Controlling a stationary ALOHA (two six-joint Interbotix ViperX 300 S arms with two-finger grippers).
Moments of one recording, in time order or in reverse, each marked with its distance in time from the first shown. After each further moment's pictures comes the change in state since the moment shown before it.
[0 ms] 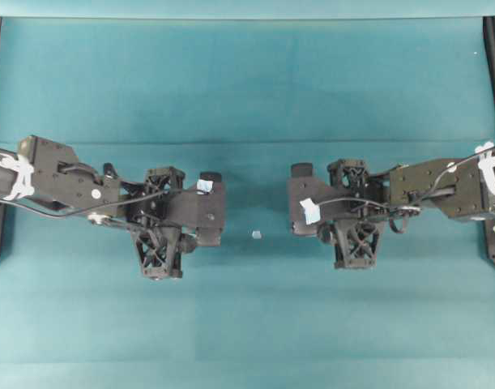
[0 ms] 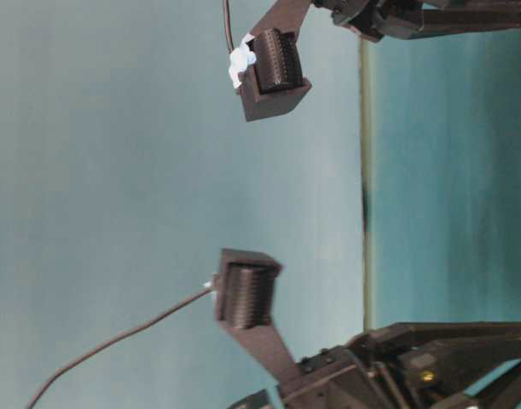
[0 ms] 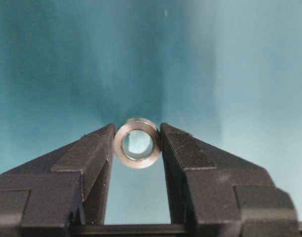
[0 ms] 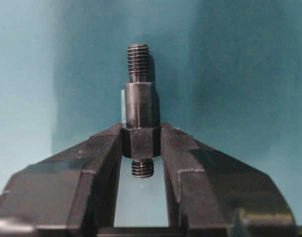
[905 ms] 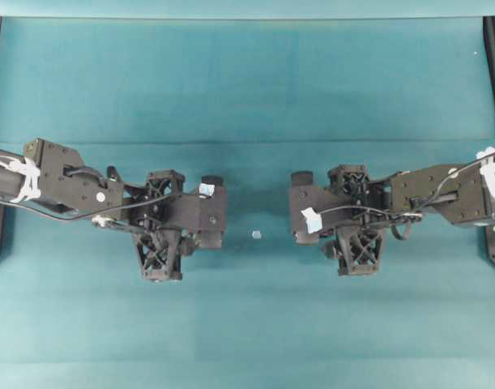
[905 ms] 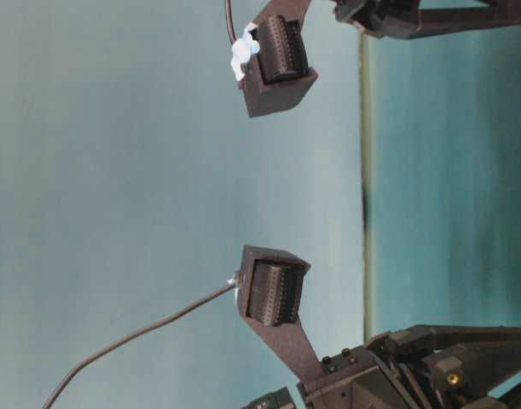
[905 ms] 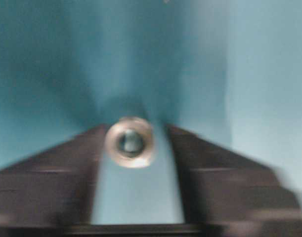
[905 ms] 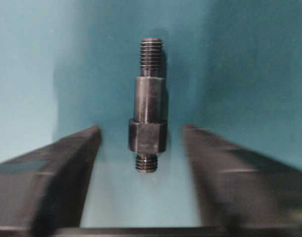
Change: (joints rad) left arm -0.003 0.051 -0.003 0.000 0.002 -0.005; right arm 0.032 0.020 0.002 0.002 0.000 0.000
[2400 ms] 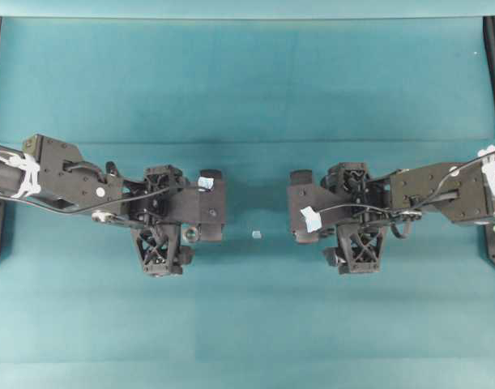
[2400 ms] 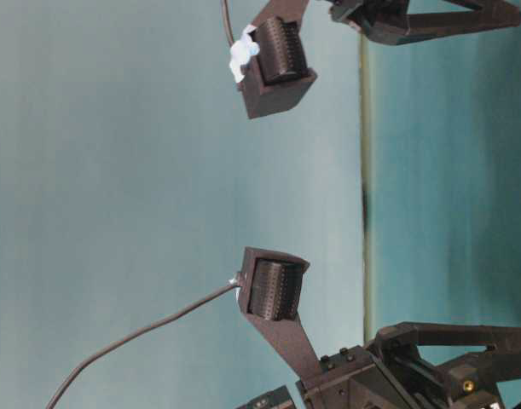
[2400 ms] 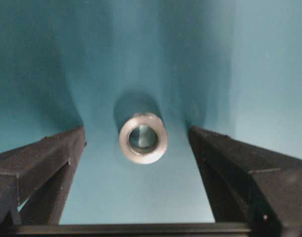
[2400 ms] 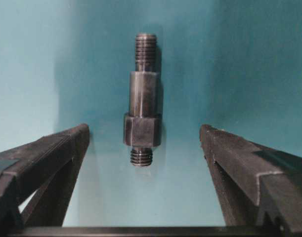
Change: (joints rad) left arm 0.017 0.002 0.003 0.000 0.009 -0.012; right arm 0.006 -0.012 -0.005 -0.003 0.031 -0.002
